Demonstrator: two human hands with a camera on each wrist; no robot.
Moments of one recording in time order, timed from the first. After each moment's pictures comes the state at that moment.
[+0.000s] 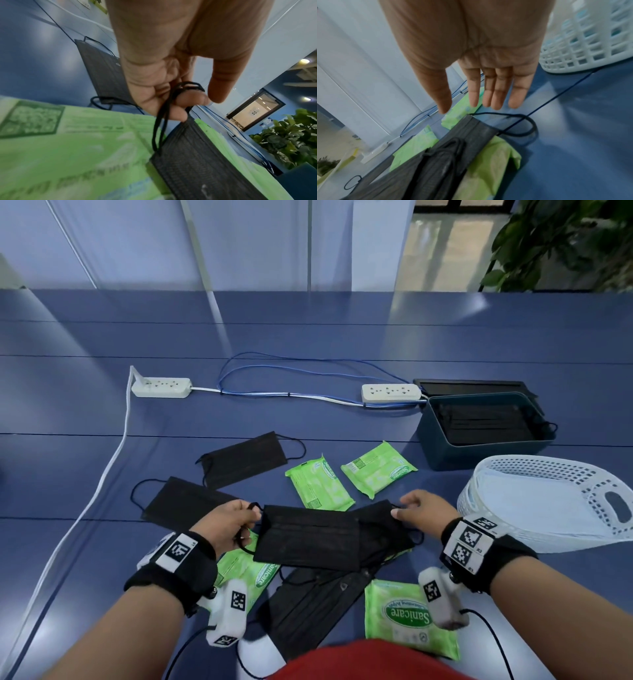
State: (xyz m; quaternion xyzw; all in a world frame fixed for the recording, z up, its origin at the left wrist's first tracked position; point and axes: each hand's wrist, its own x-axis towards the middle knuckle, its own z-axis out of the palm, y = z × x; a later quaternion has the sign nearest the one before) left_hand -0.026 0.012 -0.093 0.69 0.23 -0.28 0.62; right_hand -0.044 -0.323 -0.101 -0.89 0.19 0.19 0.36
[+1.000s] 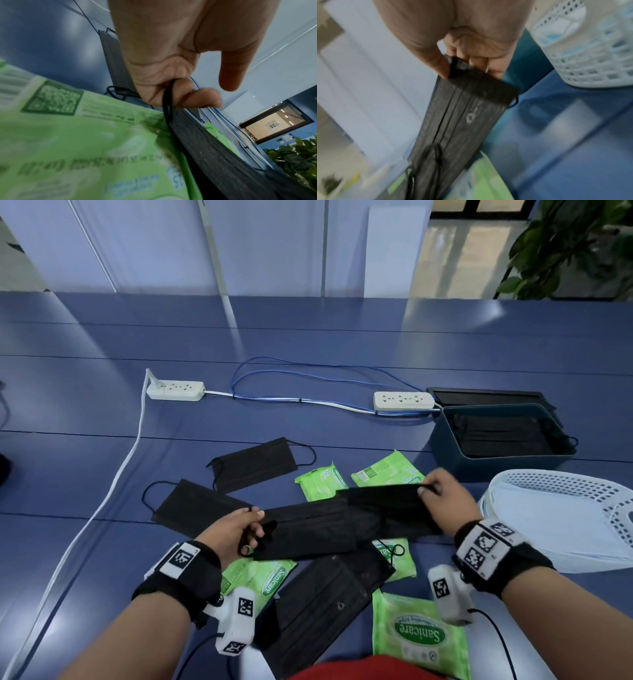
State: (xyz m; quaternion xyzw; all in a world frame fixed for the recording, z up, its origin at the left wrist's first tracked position) left_hand -0.026 0.020 -0.100 0.64 0.26 -0.26 0.68; right_hand -0.024 -0.334 -0.100 -0.90 0.14 0.00 0.41
